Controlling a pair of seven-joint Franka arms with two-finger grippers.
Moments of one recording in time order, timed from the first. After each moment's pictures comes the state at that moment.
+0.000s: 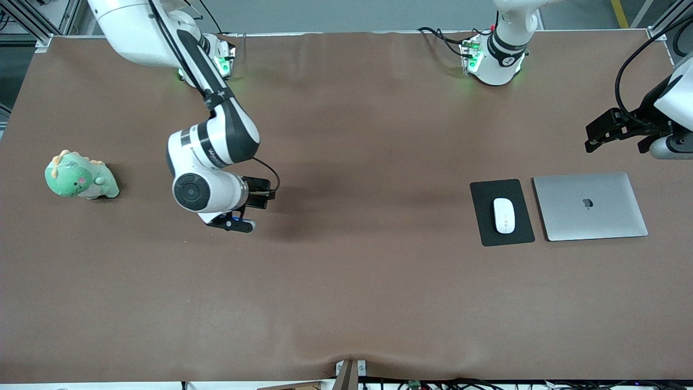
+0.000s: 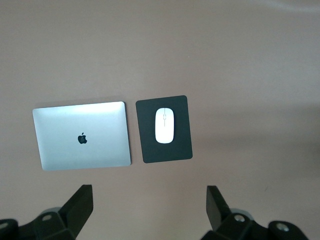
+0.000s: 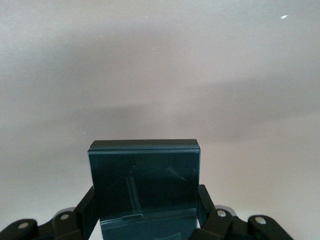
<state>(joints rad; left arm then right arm) 0.29 0.06 -0.42 -1.43 0.04 1.52 -0.08 0.39 0.46 -0.02 -1.75 0.21 1.89 0.45</state>
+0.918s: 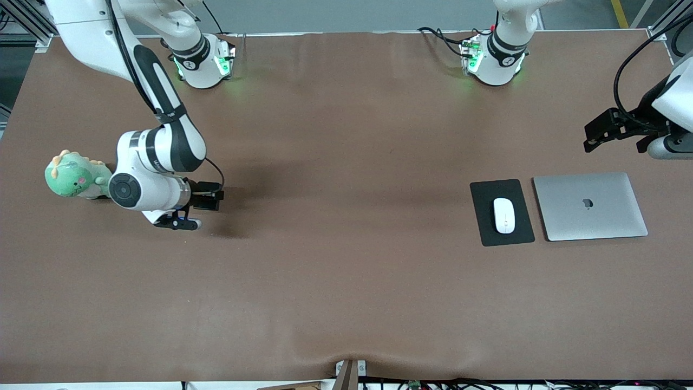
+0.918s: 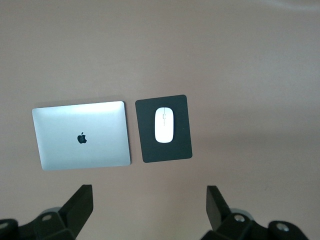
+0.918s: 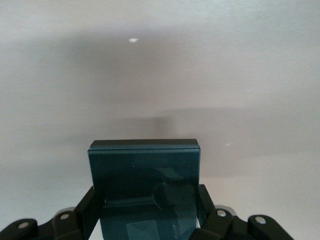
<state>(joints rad) 0.29 0.06 -0.42 -1.44 0.04 1.52 -0.08 0.23 0.40 -0.11 -2.07 0.17 2.14 0.09</state>
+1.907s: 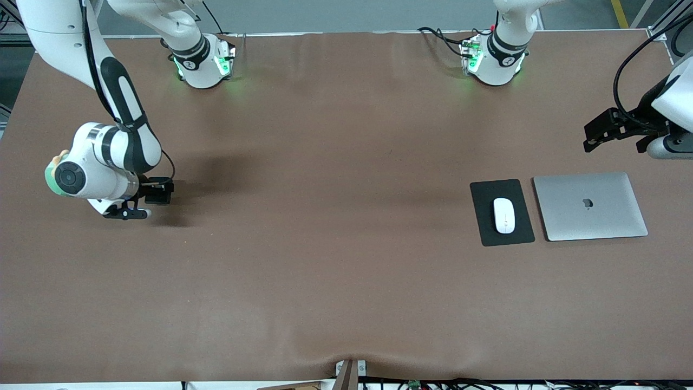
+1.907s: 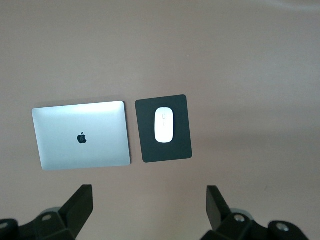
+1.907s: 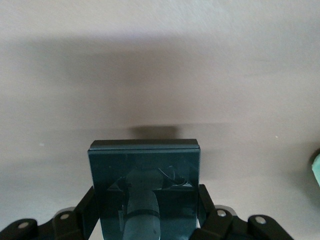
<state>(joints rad) 0.29 0.06 -0.42 -1.44 0.04 1.52 -0.08 0.22 0.39 -0.36 -2.22 0.11 2.30 -0.19</state>
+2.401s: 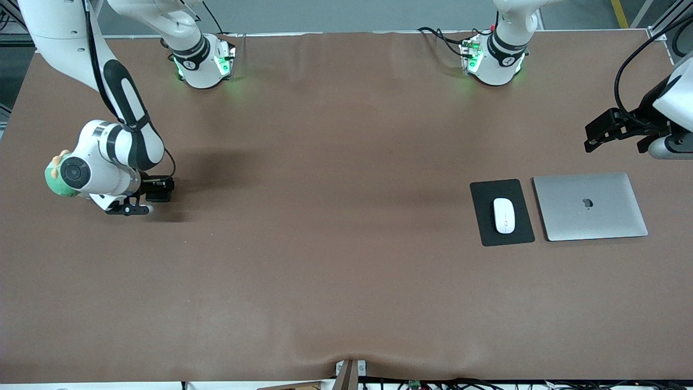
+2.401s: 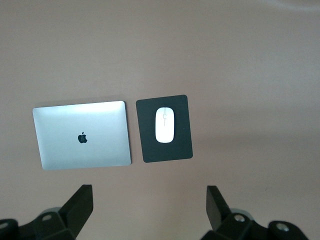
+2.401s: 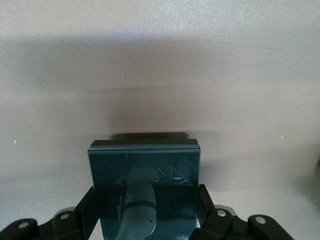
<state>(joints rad) 0.29 0.06 -0.42 -1.44 0.04 1.52 -0.08 0.22 0.40 -0.36 -2.26 0.11 2.37 -0.22</state>
